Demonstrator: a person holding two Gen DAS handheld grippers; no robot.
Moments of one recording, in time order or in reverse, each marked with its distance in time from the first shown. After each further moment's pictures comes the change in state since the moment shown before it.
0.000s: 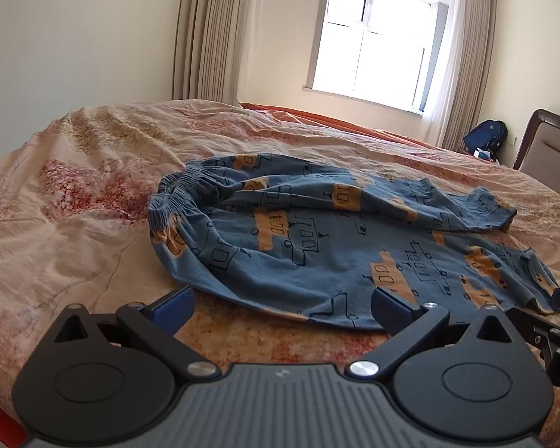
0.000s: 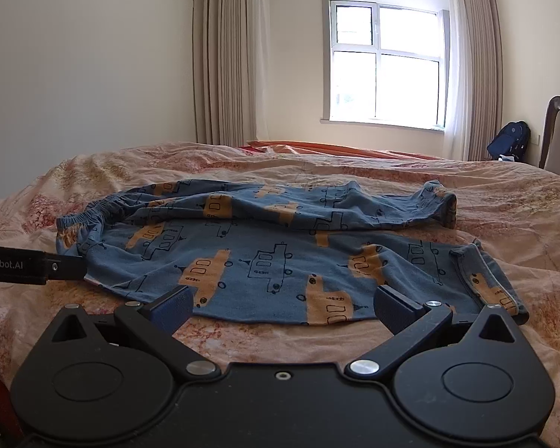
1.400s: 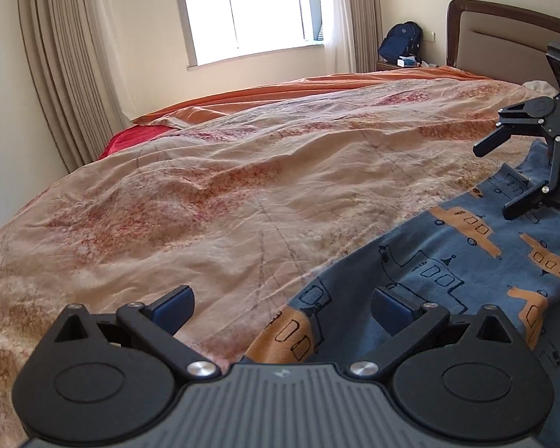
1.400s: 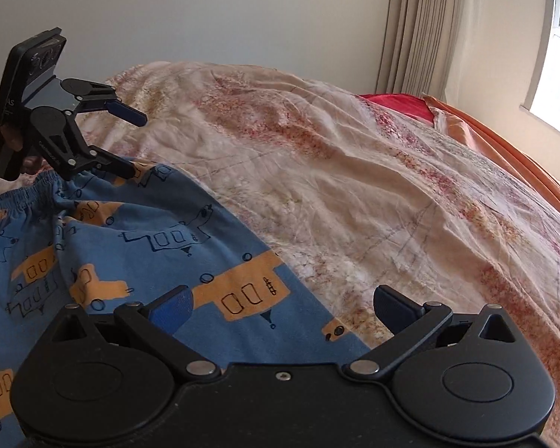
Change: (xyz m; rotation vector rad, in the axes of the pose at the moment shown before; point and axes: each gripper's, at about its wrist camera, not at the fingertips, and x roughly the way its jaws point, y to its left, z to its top) left arm 0.295 0.040 0.193 0.509 0.144 -0.193; right arm 0.363 -0.069 0.191 -0.459 0.327 0.524
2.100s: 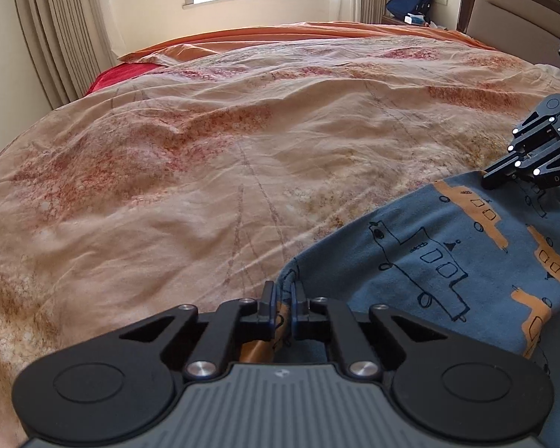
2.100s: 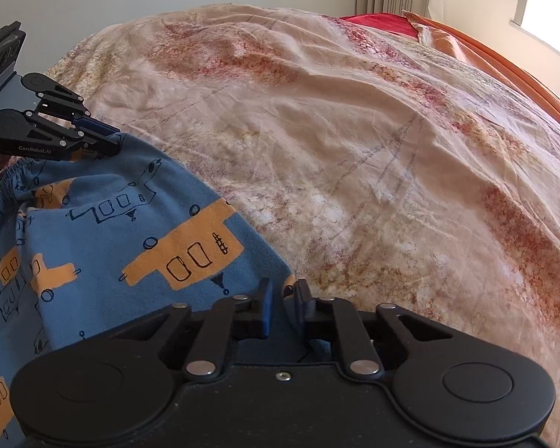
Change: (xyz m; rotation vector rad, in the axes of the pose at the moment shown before) left arm 0.028 -0.001 0.010 -0.090 0.189 -0.059; right arm 0.032 -0.030 -0.003 0.131 0.212 0.016
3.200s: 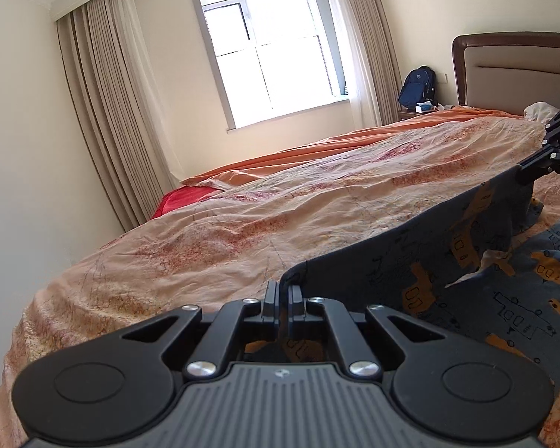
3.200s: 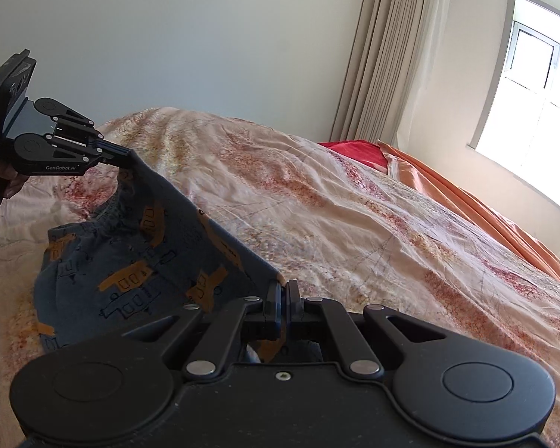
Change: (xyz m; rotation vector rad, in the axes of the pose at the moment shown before) left arm -0.197 -0.090 -0.105 0.102 -0.396 0.228; right arm -0.184 0.159 -0.083 -0.127 -0.373 -0.187
